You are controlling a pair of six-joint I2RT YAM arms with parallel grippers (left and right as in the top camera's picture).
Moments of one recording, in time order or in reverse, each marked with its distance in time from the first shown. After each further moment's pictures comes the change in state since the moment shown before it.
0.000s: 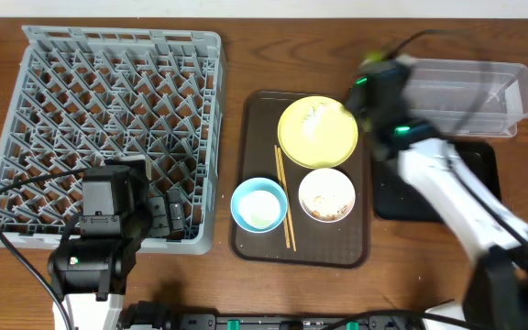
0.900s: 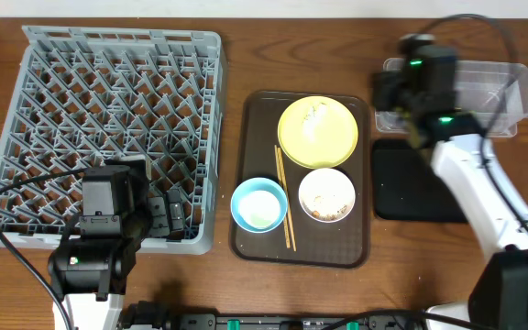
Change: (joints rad) left arm 0.000 0.000 0.000 0.000 0.000 0.000; right arm -0.097 0.009 0.016 -0.005 -0.335 -0.479
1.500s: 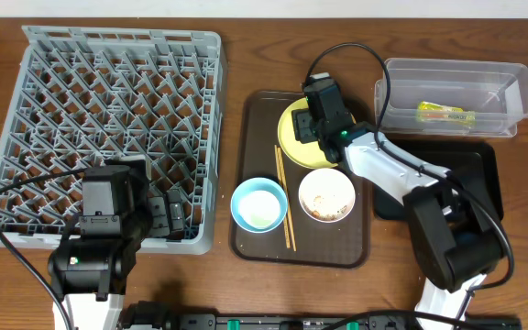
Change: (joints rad) left arm 0.000 0.000 0.000 0.000 0.000 0.000; right arm 0.298 0.344 0.007 0.144 0.214 0.053
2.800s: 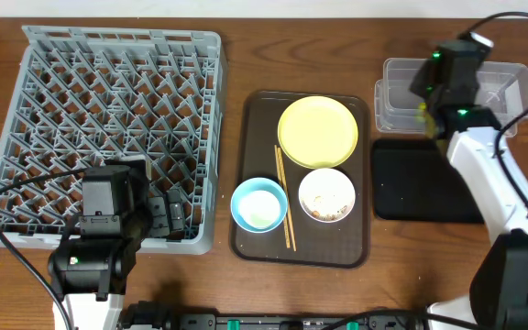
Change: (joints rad) left arm 0.000 0.000 0.000 0.000 0.000 0.000; right arm -0.444 -0.295 0.018 -0.103 0.175 0.202
